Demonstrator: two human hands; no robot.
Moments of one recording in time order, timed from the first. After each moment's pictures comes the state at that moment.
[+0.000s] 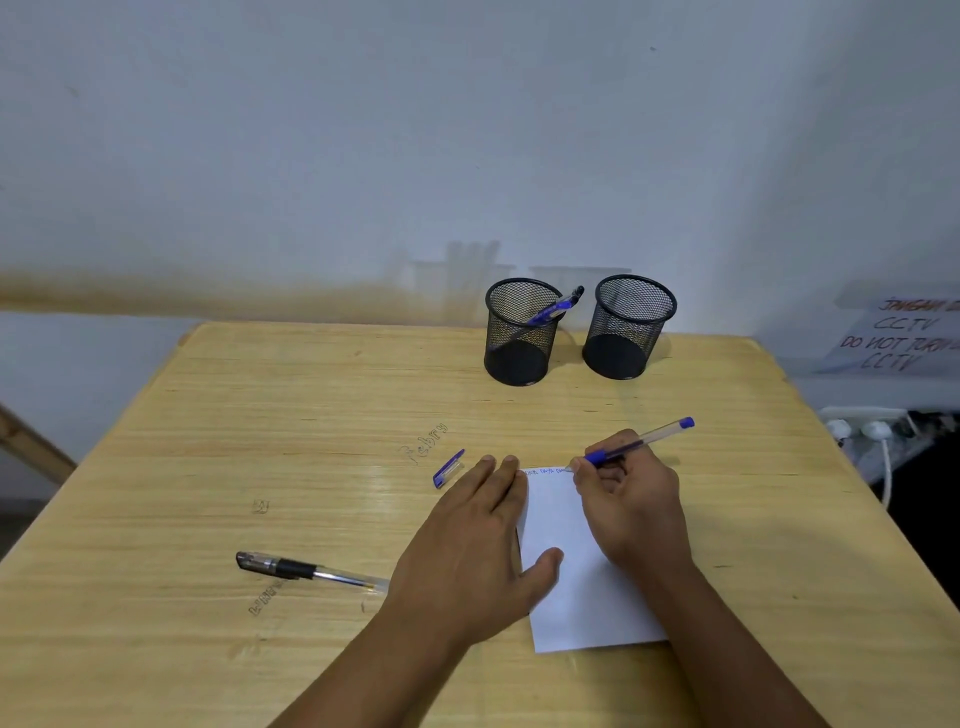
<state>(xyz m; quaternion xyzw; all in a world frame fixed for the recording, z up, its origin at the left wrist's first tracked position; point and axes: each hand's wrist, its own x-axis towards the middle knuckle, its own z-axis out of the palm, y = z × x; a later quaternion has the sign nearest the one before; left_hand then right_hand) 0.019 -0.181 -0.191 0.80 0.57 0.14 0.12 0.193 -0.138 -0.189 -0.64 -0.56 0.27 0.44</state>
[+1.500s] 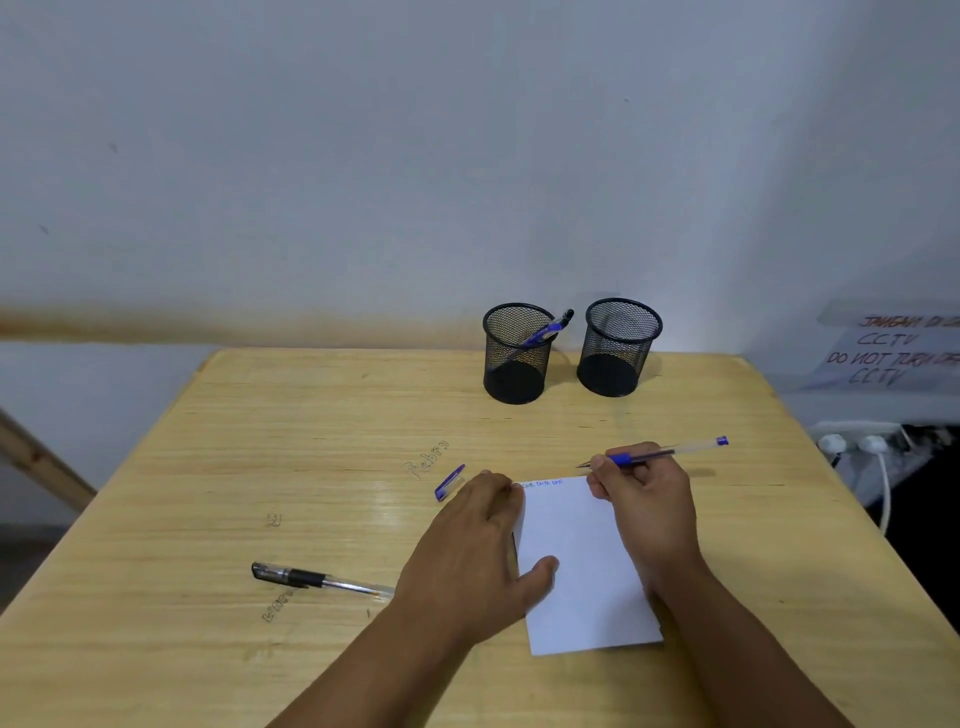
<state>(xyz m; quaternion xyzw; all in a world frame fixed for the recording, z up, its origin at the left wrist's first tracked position) 0.022 -0.180 -0.189 0.80 0.56 0.20 0.10 0.202 -0.139 -0.174 -0.65 -0.42 0.38 0.51</state>
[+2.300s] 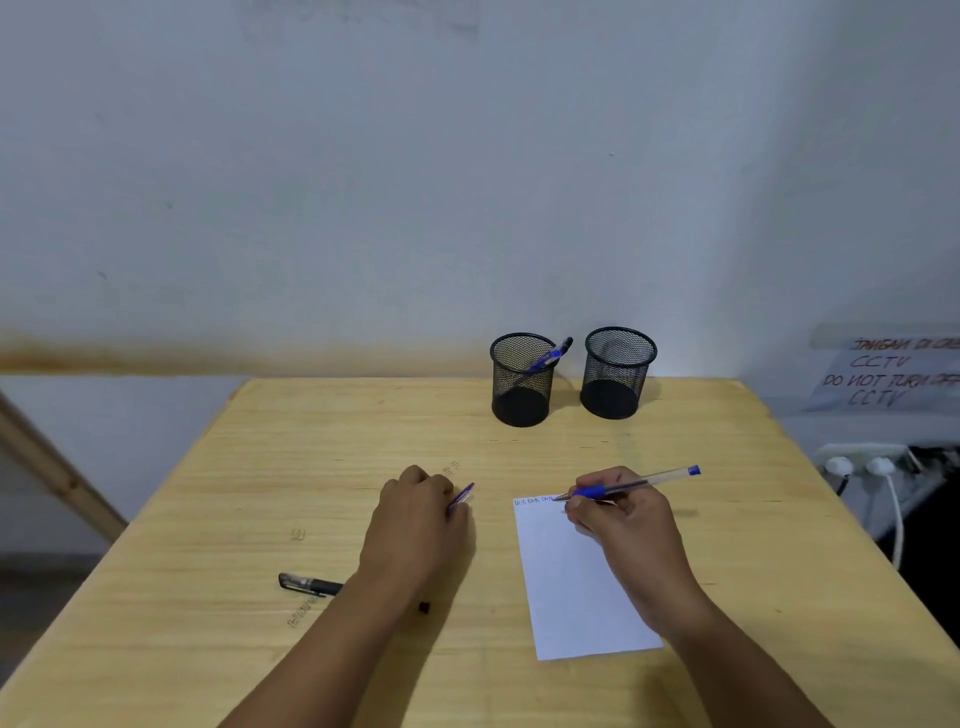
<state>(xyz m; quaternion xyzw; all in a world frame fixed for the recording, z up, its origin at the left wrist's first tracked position) -0.025 -0.157 -0.170 0.65 0.72 0.21 0.14 0.193 -0.169 -0.153 -0.57 -0.46 0.48 0.48</state>
